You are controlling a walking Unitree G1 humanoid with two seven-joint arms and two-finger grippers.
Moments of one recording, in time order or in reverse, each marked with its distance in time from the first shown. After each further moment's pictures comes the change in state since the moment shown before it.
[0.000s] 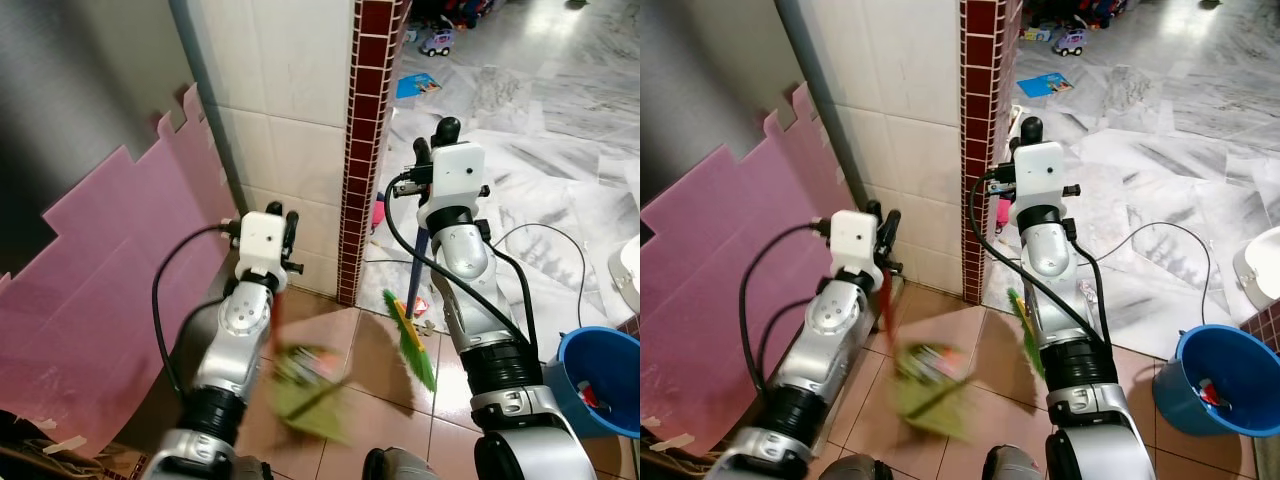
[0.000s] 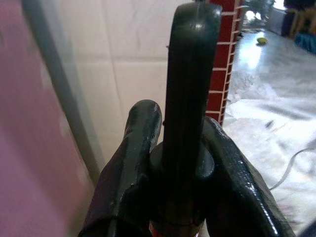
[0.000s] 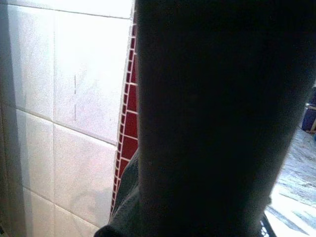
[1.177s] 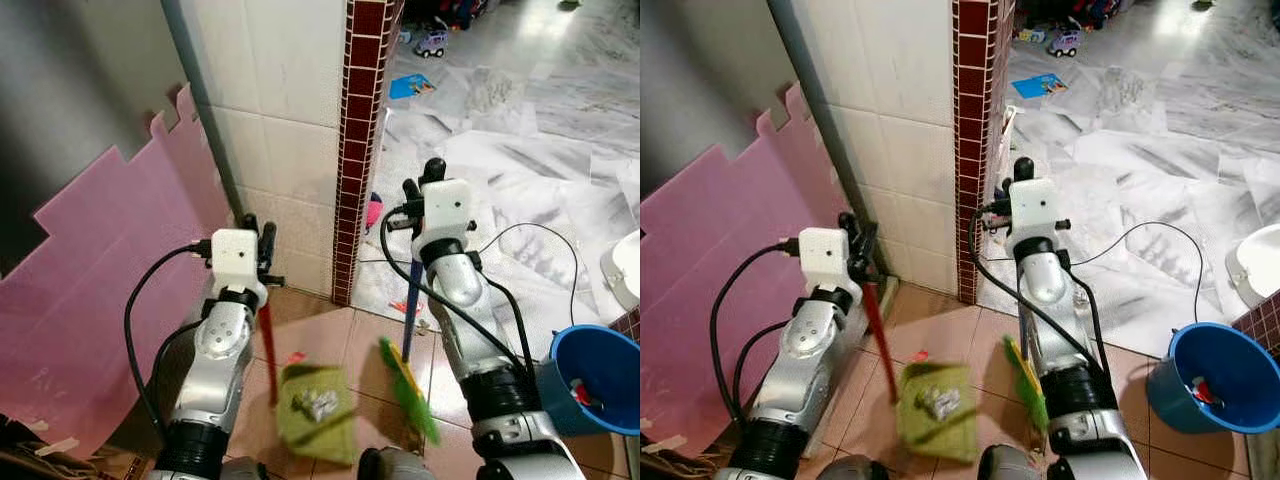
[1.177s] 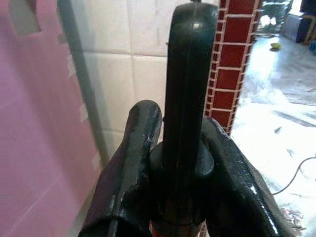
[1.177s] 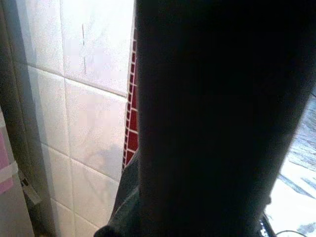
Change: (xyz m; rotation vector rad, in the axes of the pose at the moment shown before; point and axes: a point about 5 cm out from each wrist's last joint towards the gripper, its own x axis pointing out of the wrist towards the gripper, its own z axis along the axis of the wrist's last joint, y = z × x) left arm -0.027 0.028 -0.001 0.011 -0.003 0.079; right arm -0.027 0.006 -0.034 0.035 0.148 0.051
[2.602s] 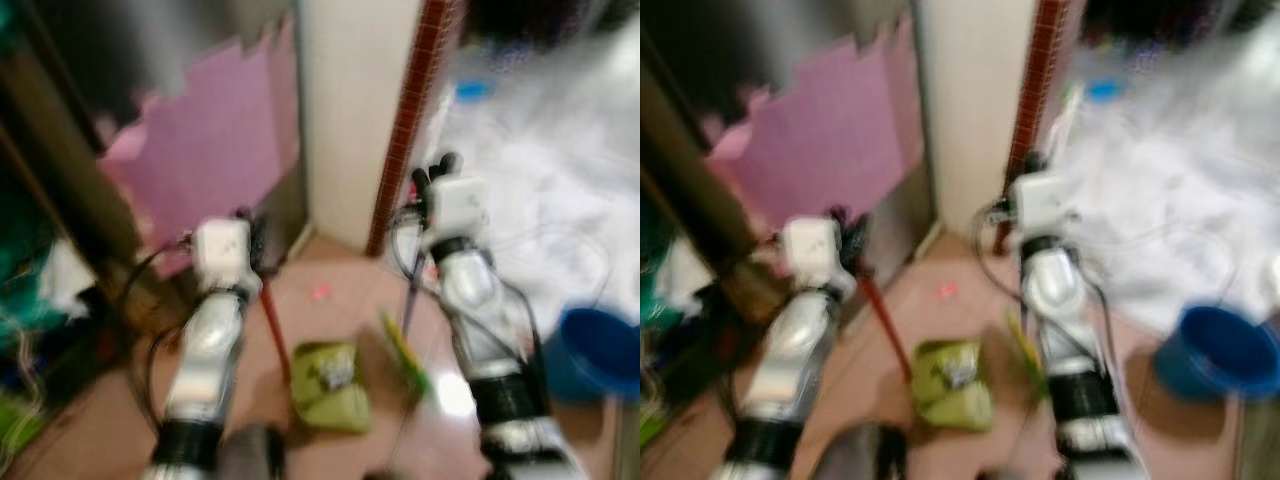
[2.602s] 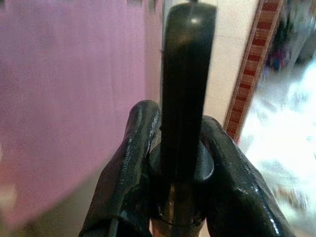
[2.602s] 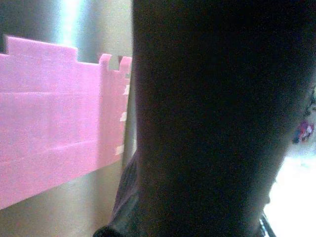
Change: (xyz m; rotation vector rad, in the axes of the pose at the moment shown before) left arm -0.004 0.011 -0.008 -0.034 0.038 0.016; right arm -0.010 0.002 0.010 0.026 -0.093 0.047
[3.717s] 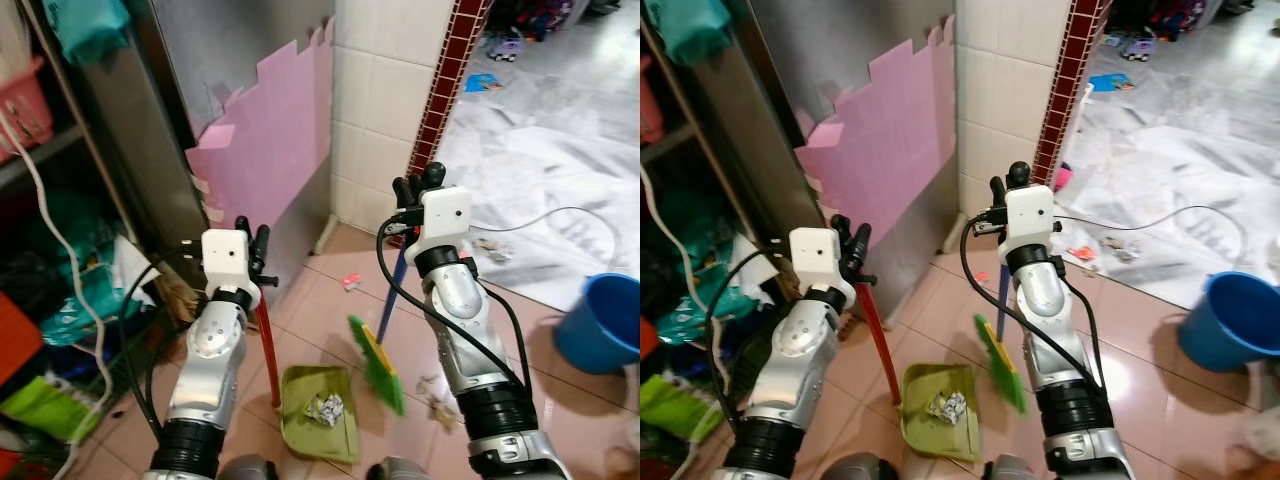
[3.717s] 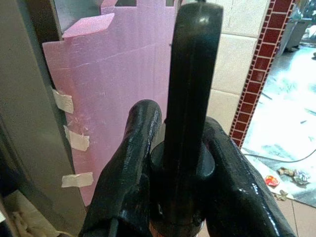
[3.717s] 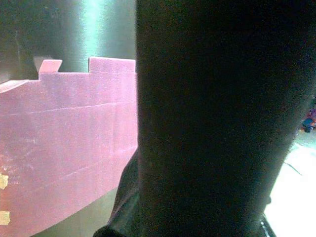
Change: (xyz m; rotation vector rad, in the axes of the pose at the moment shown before) left arm 0.005 -0.010 0.006 -0.005 -0.016 -0.042; right arm 0.000 0.006 0.001 0.026 -0.012 0.014
